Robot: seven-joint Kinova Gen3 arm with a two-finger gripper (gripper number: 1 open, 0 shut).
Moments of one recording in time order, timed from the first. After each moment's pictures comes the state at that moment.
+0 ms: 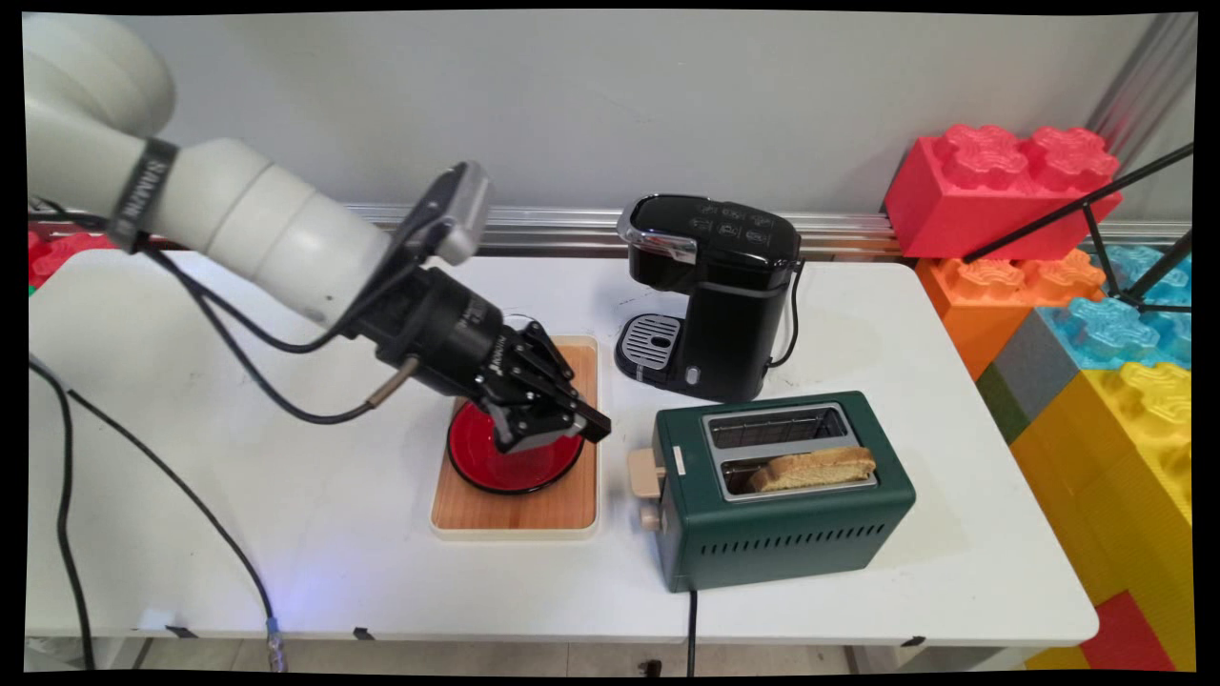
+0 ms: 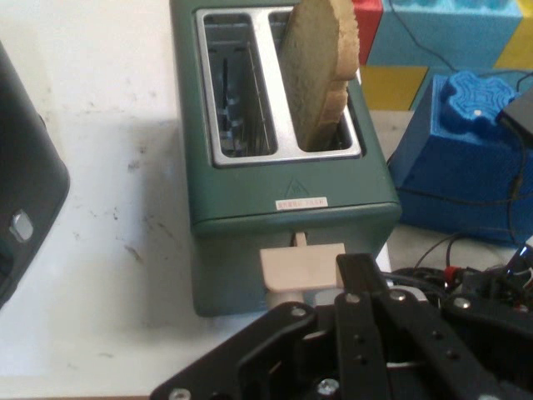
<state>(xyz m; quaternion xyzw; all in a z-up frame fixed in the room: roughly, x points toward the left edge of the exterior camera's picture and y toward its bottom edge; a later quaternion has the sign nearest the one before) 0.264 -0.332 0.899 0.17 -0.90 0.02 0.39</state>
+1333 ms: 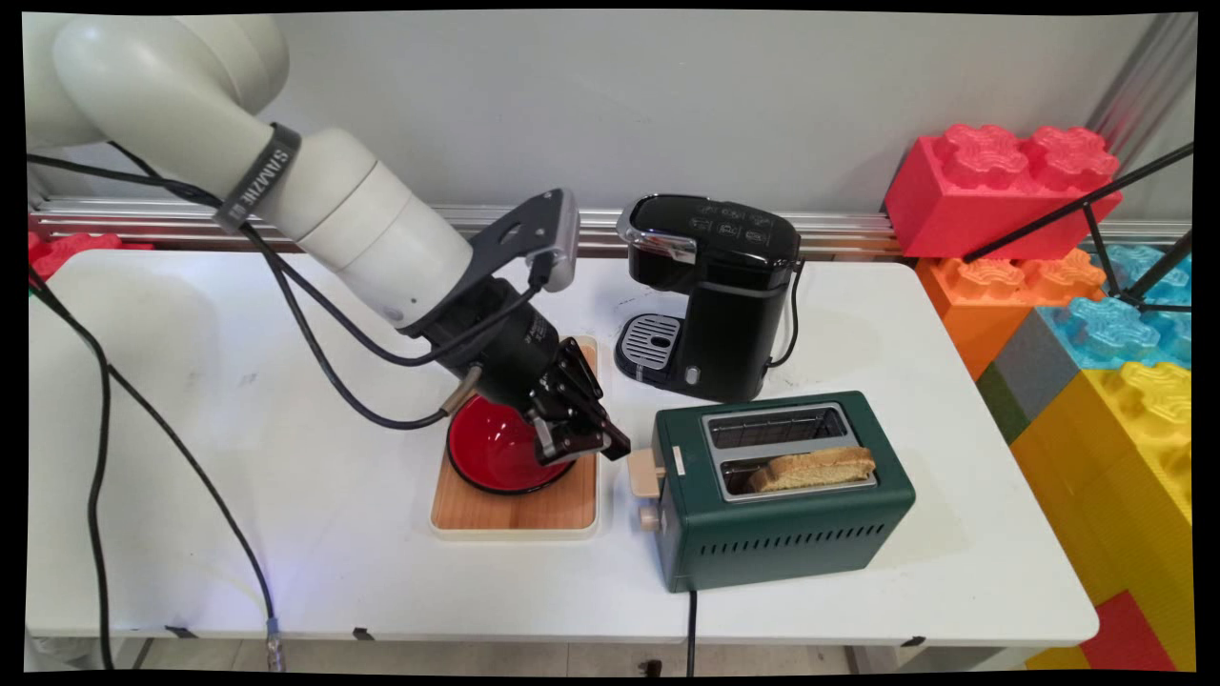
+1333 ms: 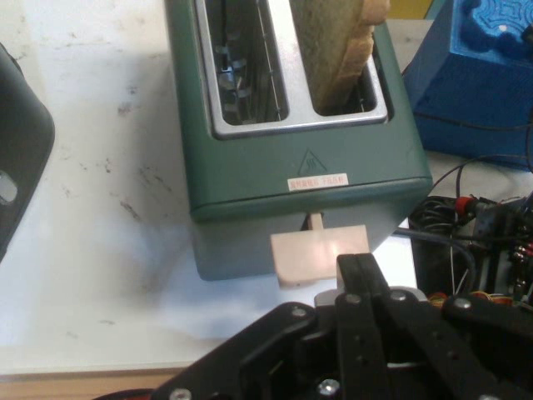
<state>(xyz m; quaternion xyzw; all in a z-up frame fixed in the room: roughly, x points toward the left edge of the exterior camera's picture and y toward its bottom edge) 0.215 -0.354 0.902 0.17 -0.94 0.01 0.31</state>
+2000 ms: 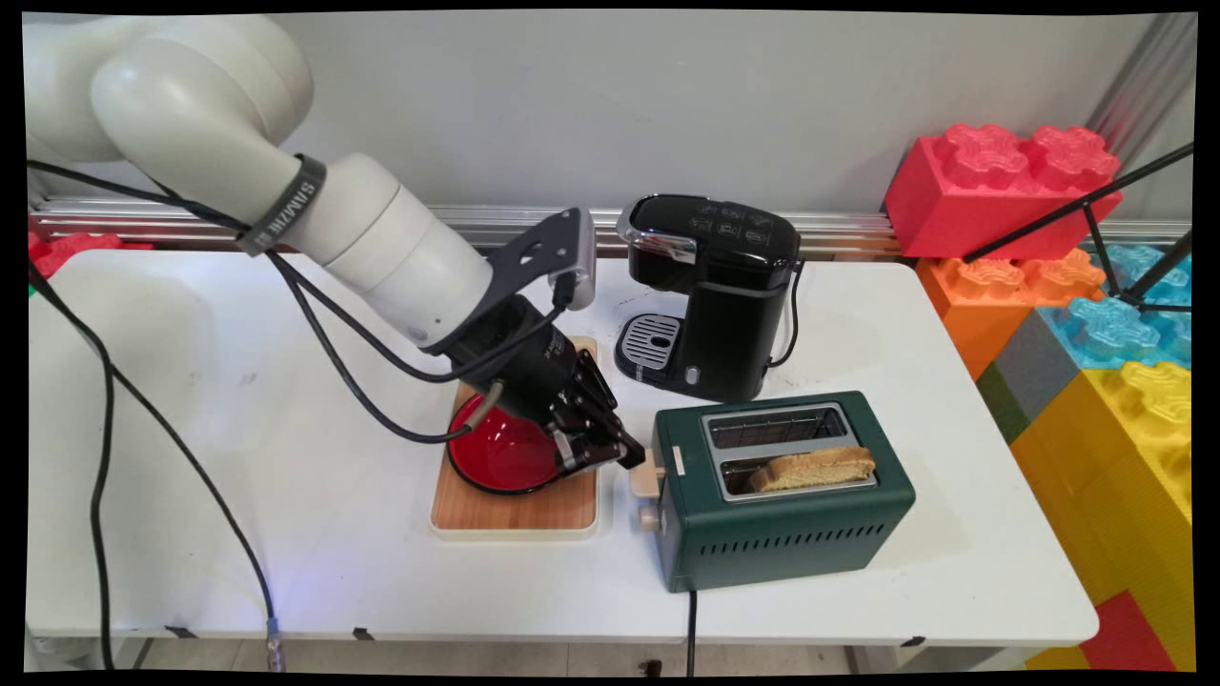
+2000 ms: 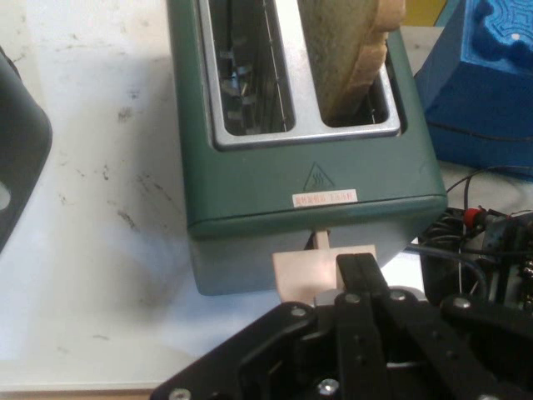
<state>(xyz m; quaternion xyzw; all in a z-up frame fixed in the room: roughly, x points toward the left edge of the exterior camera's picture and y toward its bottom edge) 0.203 -0.353 0.887 0.17 -0.93 0.01 0.31</state>
